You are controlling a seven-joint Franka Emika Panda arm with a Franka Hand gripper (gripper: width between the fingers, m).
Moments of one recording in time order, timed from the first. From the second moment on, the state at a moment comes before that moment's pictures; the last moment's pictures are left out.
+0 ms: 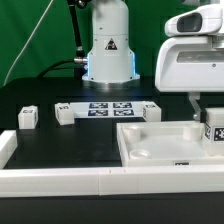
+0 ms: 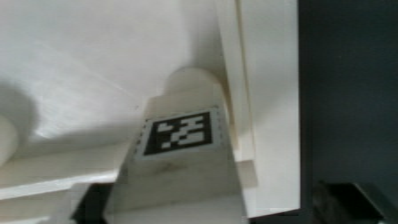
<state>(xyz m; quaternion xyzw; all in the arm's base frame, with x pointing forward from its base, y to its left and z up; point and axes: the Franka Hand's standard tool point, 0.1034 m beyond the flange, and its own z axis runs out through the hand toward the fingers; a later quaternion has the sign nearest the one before) 0.609 0.130 0.075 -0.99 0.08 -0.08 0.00</state>
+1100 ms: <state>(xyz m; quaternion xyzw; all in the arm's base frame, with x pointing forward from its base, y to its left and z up) 0.608 0.121 0.074 -0.89 0.45 -0.08 0.03</state>
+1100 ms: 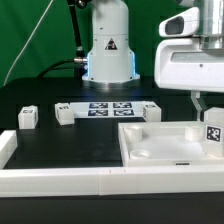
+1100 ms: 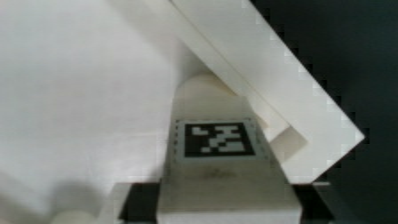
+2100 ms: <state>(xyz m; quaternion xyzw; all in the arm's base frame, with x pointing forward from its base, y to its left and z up) 0.610 0.118 0.075 -0.82 0.57 -0.07 0.04</state>
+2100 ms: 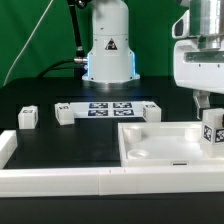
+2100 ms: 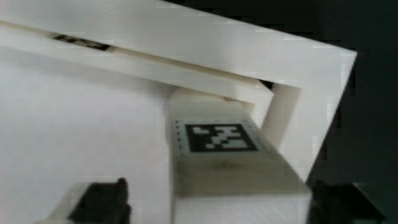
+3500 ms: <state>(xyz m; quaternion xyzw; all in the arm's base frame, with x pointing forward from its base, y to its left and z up) 0.611 0.114 0.075 -1.00 0.00 -0.08 -0.02</state>
